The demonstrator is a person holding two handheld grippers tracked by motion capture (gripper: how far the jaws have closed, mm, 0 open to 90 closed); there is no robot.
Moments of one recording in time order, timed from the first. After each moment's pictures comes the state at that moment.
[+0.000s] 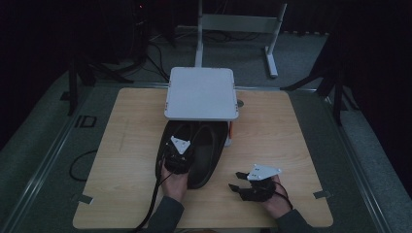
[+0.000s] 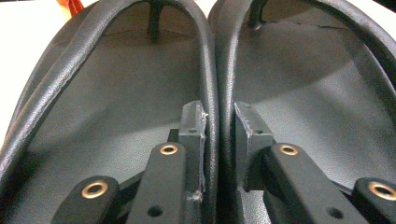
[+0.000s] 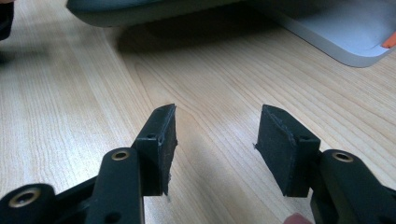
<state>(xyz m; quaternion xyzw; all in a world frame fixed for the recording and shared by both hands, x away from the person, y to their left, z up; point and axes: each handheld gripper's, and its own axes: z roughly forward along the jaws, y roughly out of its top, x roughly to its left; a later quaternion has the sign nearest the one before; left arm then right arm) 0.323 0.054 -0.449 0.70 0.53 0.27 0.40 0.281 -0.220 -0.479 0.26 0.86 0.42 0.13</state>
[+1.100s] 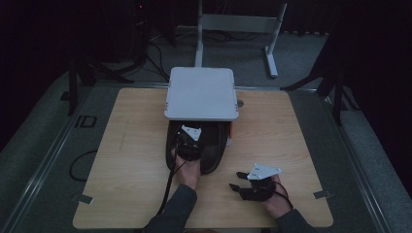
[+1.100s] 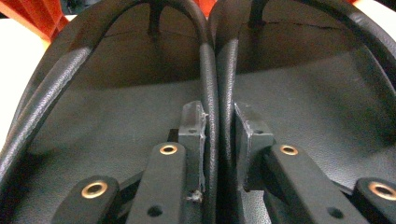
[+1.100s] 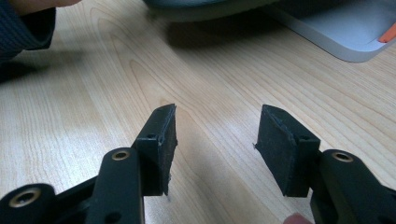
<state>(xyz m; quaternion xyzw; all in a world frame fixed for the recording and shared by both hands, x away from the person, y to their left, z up) 0.363 0.018 -0.447 0.66 0.56 0.31 0.38 0.282 -0.221 -0.481 0.26 0.86 0.42 0.13</state>
